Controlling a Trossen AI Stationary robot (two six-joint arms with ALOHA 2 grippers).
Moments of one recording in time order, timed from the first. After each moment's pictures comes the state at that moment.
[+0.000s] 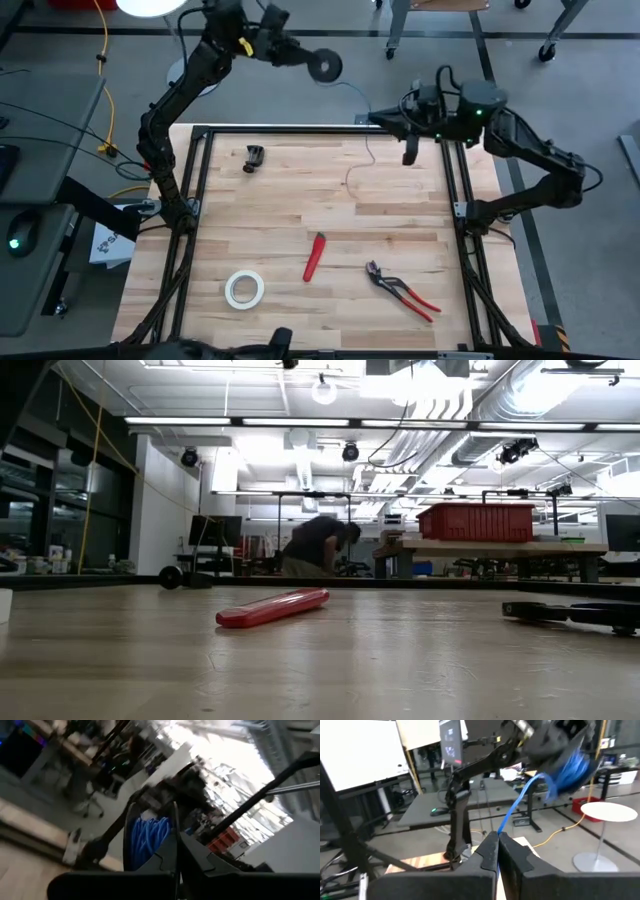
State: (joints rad) left arm 0.79 1.81 2.16 -0.20 1.08 -0.90; right arm -0.24 1.20 1.56 -0.38 -0.08 0.08
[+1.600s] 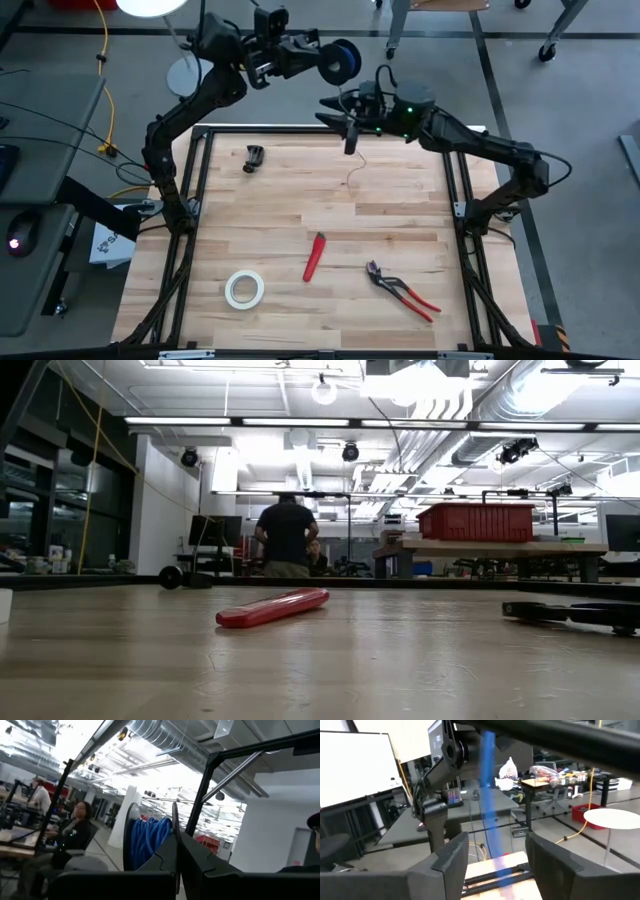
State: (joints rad) left arm 0.53 1.80 2.16 0.37 0.87 -0.93; right arm -0.29 1.51 1.56 -0.01 -0.10 0.11
